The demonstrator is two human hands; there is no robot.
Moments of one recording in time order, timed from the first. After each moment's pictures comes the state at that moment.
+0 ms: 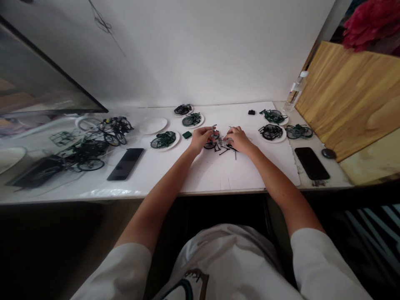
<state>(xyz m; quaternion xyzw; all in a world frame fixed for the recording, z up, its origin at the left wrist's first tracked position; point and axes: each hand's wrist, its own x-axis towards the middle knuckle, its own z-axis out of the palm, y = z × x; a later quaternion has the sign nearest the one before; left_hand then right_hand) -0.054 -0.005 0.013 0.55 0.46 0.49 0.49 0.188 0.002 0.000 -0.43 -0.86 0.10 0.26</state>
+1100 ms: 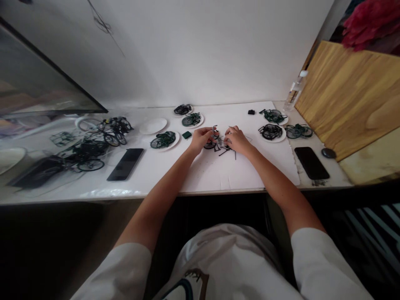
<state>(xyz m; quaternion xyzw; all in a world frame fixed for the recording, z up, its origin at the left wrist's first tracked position) -0.053 -0.007 0.014 0.57 0.46 0.48 0.49 0.180 -0.002 0.004 -0.41 -0.88 0.06 0.24</state>
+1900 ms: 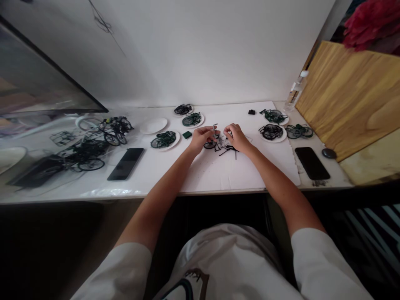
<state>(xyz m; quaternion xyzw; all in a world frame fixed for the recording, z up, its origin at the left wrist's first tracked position) -0.054 -0.009 0.020 0.53 0.43 0.50 0.53 0.174 -0.004 0.010 -0.40 -0.82 0.12 0.39</state>
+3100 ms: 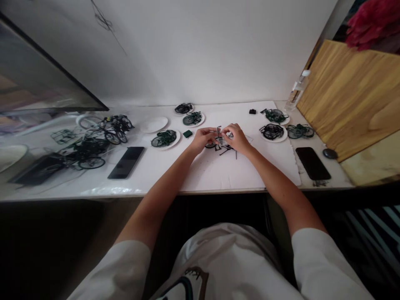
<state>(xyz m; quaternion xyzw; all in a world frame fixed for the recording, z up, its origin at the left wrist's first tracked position) -0.052 -0.016 0.023 0.55 0.40 0.47 0.57 0.163 -0.018 0.018 -0.38 -0.80 0.13 0.44</state>
